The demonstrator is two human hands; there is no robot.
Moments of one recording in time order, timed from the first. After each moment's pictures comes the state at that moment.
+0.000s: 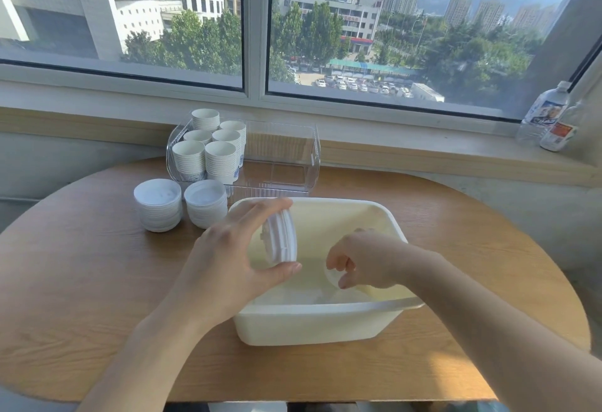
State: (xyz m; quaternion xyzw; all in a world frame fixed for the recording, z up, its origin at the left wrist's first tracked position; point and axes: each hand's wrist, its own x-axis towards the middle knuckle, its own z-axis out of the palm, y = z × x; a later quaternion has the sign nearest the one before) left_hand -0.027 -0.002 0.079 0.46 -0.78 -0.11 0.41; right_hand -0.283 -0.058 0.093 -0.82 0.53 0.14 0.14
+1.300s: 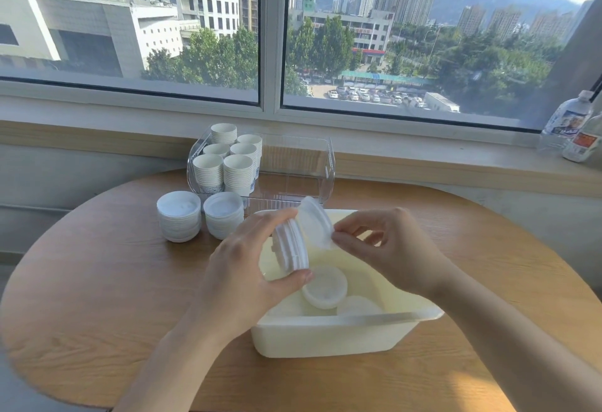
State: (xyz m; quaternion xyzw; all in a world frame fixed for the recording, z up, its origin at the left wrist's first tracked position) left_hand -0.024 0.002 0.075 0.49 -0.75 -0.11 0.44; right_hand -0.269 -0.024 0.128 -0.78 0.48 -0.33 0.22
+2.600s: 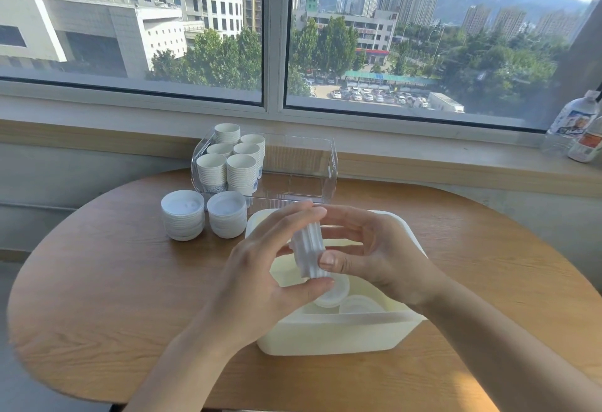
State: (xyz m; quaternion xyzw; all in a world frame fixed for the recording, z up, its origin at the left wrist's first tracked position) left_hand -0.041 0.015 0.091 0.35 -0.76 -0.18 0.51; right_hand -0.252 -0.010 0.130 -0.73 0.33 -0.36 0.47
